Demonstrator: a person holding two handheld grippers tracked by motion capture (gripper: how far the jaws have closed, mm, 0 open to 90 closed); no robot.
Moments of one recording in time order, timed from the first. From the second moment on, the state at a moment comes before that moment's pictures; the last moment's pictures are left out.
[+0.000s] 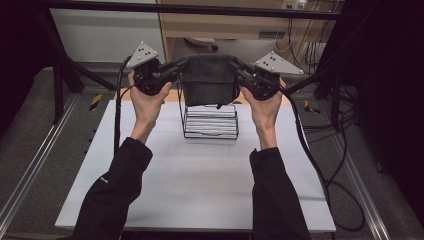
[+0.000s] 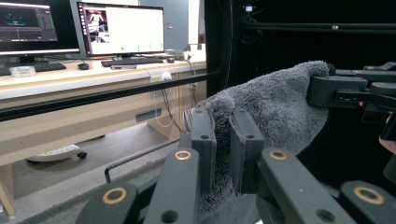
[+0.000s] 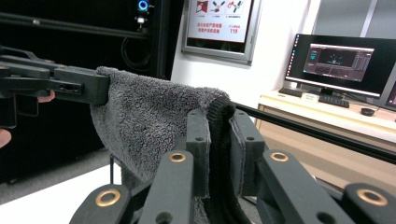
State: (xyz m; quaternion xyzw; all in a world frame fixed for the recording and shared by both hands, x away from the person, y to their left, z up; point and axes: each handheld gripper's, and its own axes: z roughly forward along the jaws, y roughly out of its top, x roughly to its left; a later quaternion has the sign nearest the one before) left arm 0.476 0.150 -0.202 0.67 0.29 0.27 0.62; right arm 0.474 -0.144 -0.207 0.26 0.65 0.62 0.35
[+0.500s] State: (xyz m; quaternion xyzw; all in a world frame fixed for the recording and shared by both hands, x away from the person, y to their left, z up) left arm 0.464 0.149 -0.216 0.69 0.28 0.28 0.60; right arm 0.462 -0.143 -0.217 0.25 0.68 0.59 0.35
